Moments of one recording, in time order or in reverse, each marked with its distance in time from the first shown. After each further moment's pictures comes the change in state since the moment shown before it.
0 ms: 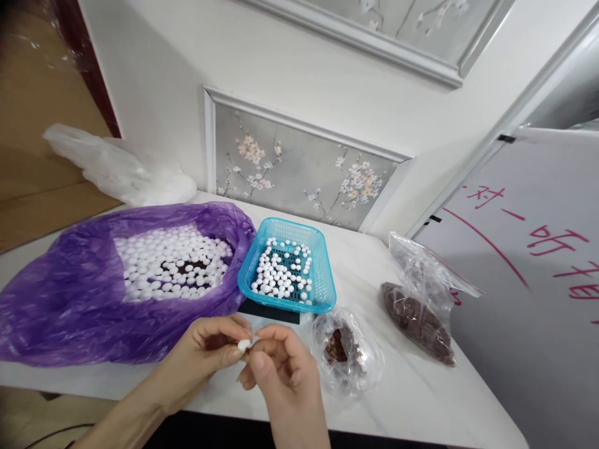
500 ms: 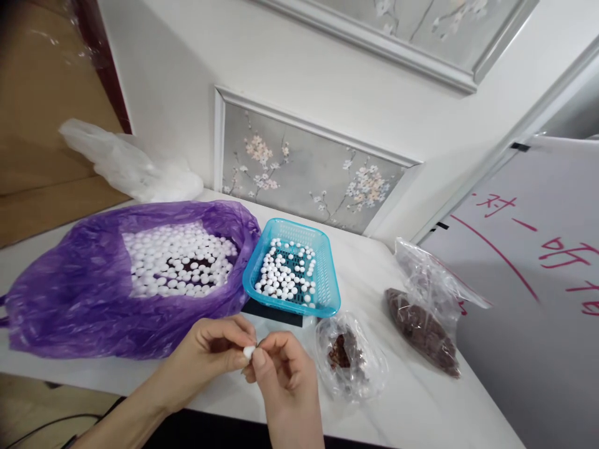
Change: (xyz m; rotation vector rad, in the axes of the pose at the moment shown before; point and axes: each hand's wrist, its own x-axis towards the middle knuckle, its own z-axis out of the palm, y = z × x) left_hand 0.000 0.003 0.006 -0.058 -0.027 0.013; right_hand 0.003 0.009 -0.001 -0.092 -0.020 0.004
